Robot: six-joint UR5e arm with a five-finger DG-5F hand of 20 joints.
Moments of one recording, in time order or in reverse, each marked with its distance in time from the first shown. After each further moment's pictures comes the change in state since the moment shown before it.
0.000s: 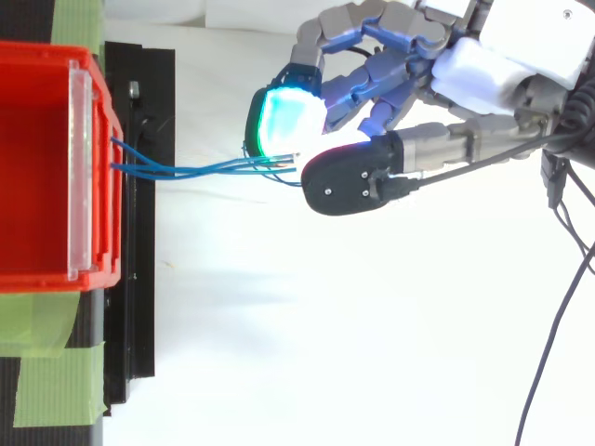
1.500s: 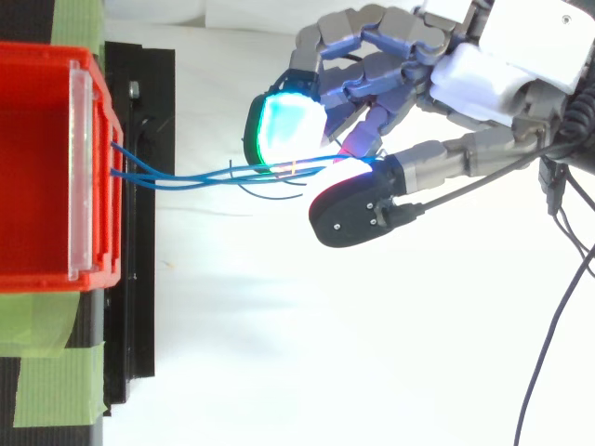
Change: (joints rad) arm 0.006 0.000 0.000 -0.001 0.001 0.029
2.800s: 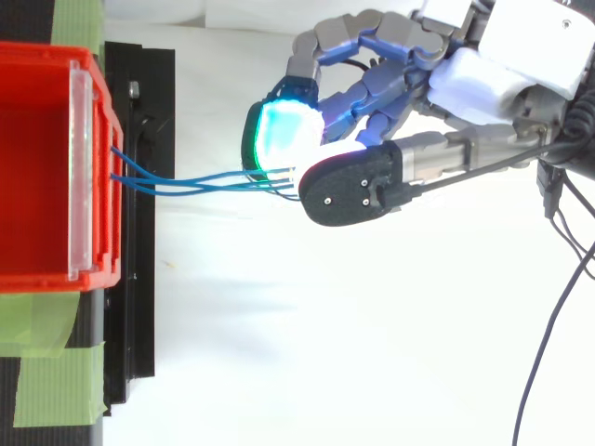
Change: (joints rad) arm 0.006 0.000 0.000 0.020 0.001 -0.010
